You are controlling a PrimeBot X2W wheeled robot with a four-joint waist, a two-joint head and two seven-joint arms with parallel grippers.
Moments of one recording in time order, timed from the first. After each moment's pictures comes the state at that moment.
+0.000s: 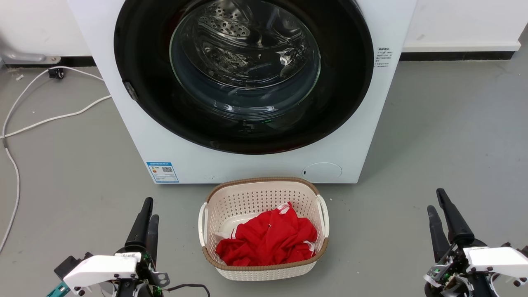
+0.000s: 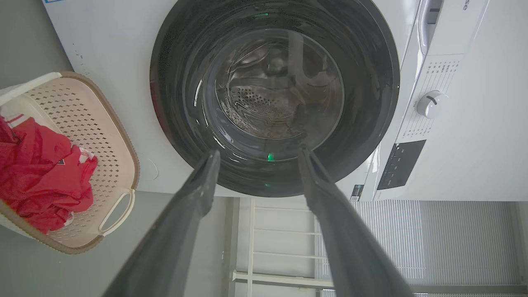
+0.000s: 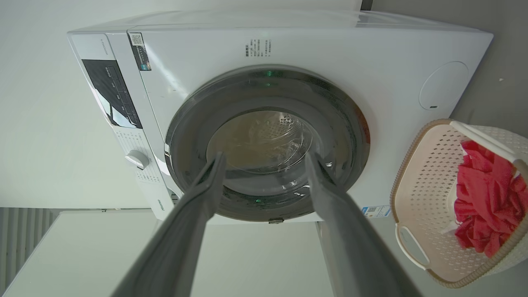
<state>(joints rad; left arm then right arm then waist) -0.08 0.05 0.07 0.26 -1.58 -0.13 0.06 -0.06 -0.06 -0.07 0.24 1.61 0.13 0.06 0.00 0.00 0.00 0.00</state>
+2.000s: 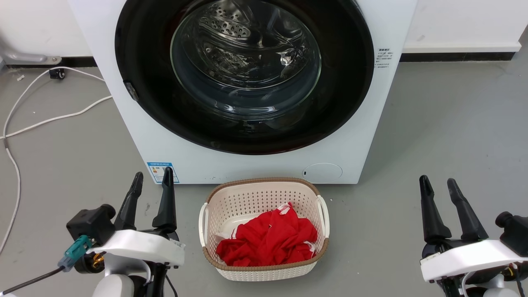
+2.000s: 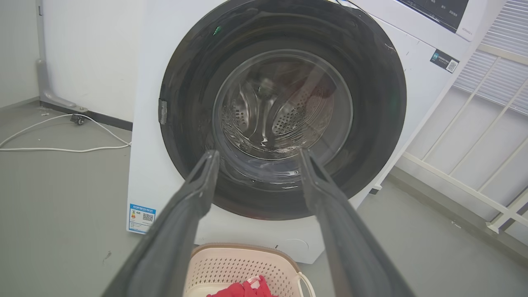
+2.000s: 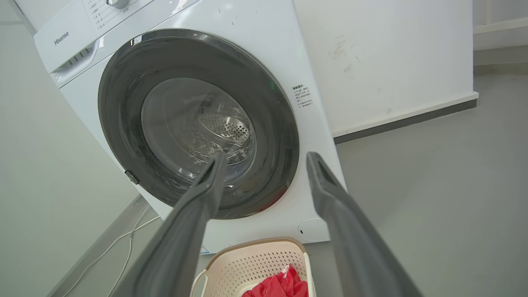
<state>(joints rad) -0.11 0.10 -0.04 0.09 -0.47 -0.07 -0.14 0.00 -0.05 -0.02 -0.03 0.44 0.13 -0.08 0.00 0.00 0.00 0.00</state>
